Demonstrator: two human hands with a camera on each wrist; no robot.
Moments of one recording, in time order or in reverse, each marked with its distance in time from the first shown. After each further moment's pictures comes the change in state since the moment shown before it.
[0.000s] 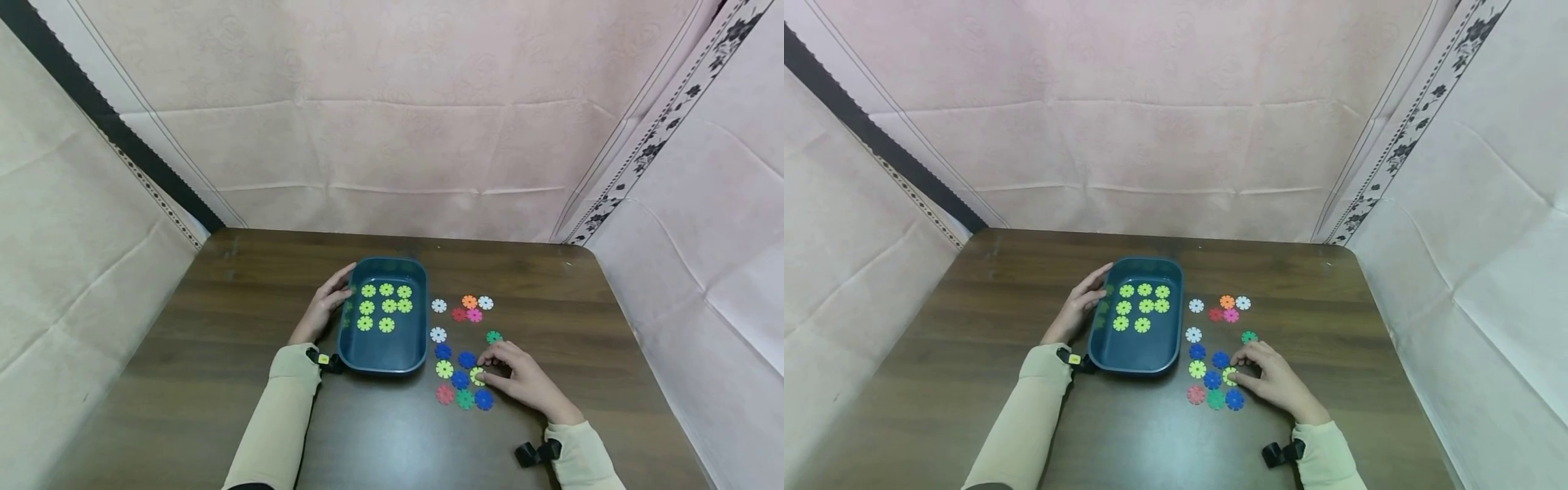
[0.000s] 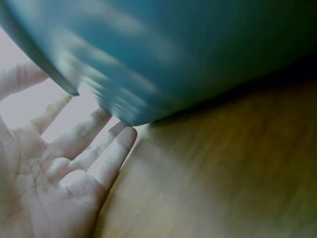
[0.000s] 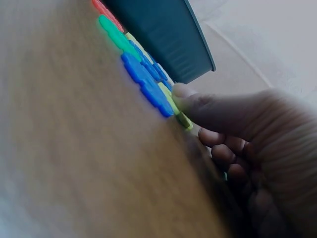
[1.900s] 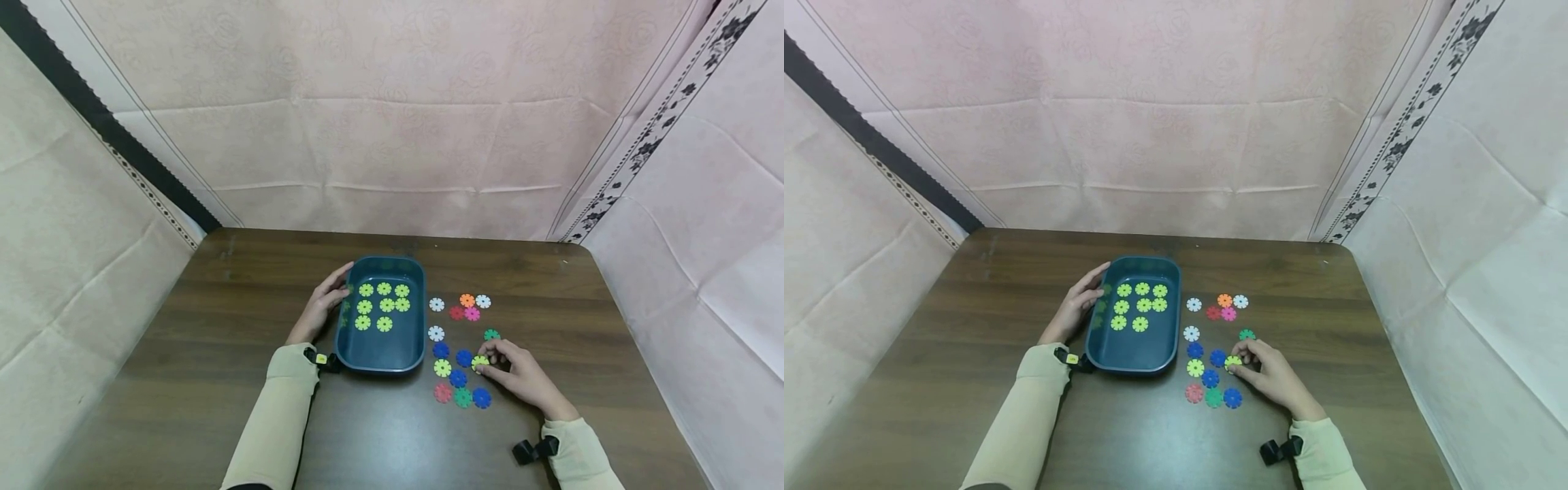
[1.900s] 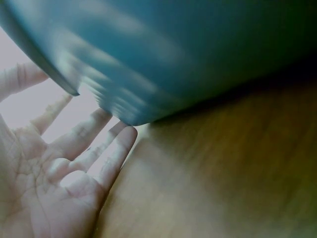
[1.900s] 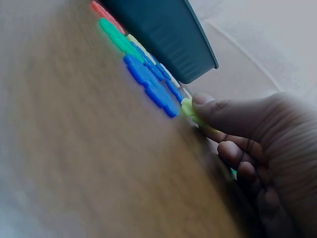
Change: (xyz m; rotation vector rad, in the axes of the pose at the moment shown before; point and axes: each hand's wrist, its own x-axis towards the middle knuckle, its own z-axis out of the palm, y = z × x) left_hand 0.001 -0.001 -0.001 0.002 0.007 -0.020; right_hand 0.000 0.002 0.001 0.082 0.048 0.113
